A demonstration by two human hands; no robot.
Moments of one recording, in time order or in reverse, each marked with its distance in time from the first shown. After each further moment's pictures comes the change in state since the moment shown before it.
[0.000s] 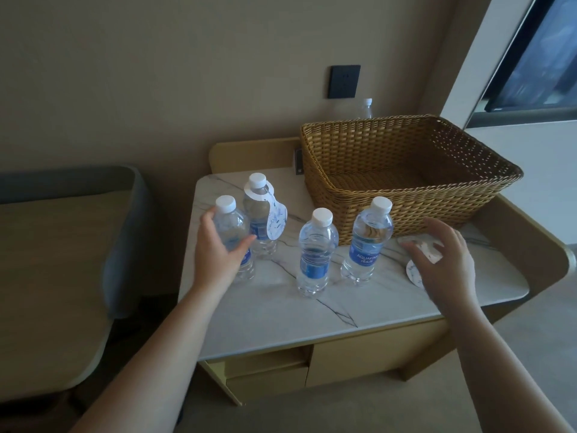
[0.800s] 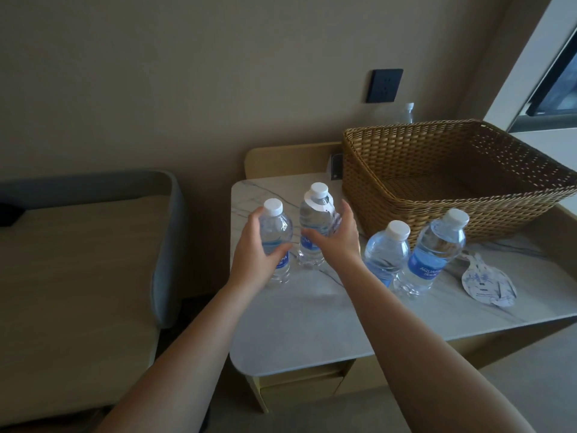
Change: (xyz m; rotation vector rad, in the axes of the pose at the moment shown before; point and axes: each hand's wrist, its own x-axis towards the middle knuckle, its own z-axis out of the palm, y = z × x) left_hand 0.044 -0.039 -0.035 -0.070 -0.227 0.044; right_hand -0.004 -0.129 0.229 0.269 -0.303 0.199
